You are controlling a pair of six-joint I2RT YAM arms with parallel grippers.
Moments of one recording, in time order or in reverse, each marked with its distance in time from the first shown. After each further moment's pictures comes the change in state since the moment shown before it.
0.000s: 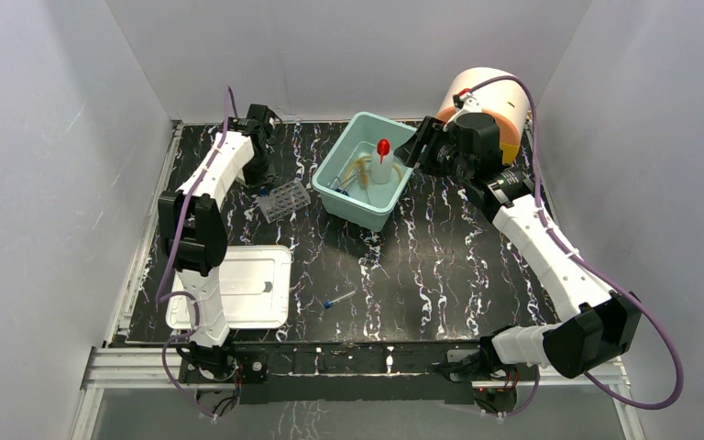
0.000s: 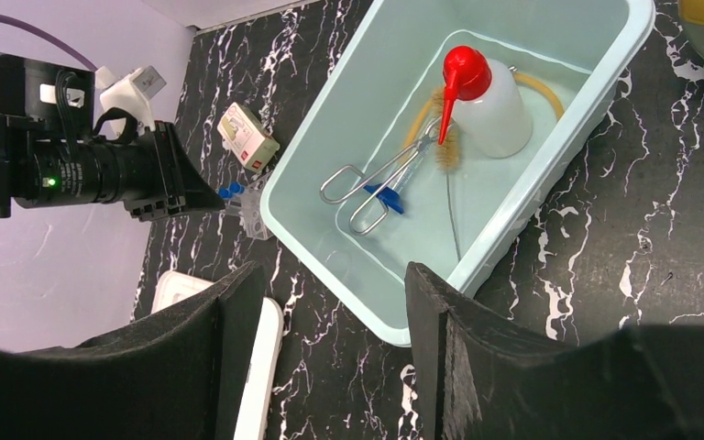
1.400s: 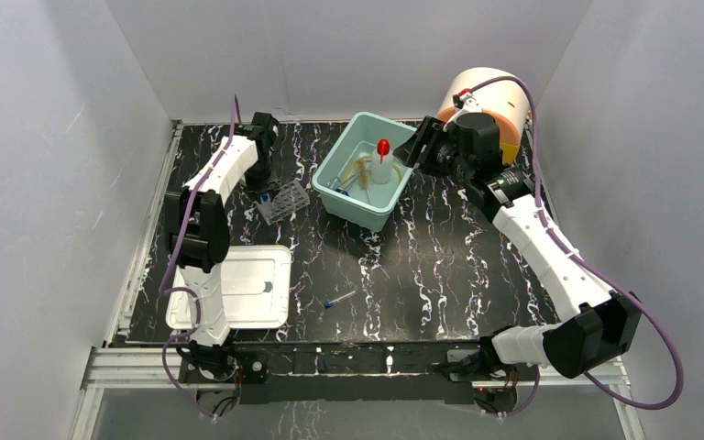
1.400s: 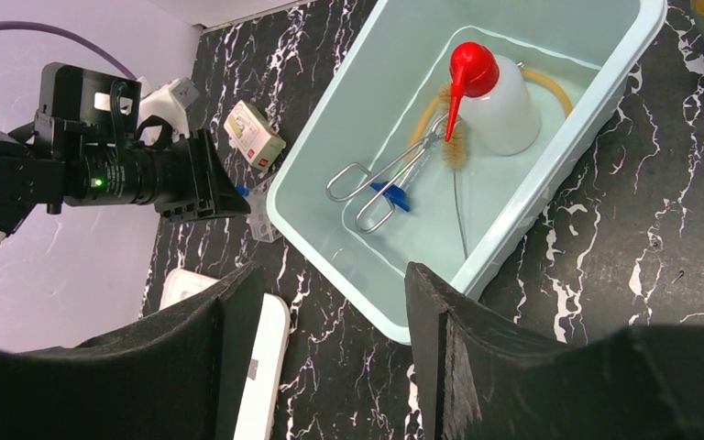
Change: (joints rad) left arm 0.000 0.034 -0.062 0.043 -0.005 0.001; right arm 0.000 0.000 0.000 0.000 -0.009 0.013
